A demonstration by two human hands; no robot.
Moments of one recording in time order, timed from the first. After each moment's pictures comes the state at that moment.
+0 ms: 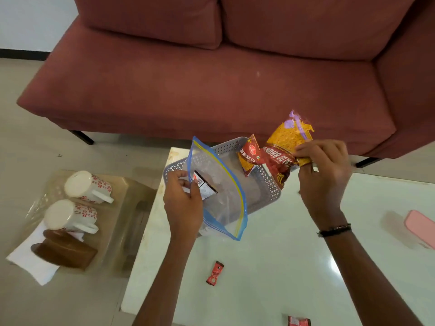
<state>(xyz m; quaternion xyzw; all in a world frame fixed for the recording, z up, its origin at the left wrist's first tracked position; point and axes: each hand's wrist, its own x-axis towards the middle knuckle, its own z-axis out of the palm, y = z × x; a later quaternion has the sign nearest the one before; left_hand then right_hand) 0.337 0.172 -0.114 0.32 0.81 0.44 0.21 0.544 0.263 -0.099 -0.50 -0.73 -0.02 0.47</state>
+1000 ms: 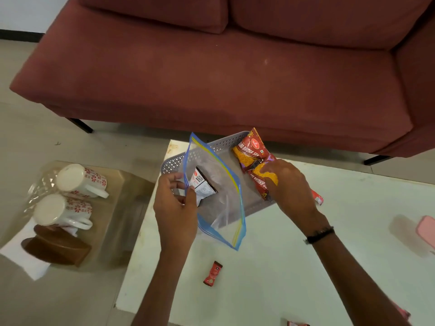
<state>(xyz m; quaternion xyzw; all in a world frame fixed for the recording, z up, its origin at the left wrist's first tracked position) 0.333 0.167 -0.122 0.30 0.80 0.47 0.21 0.515 0.275 -0.151 -0.57 -0.80 0.17 0.04</state>
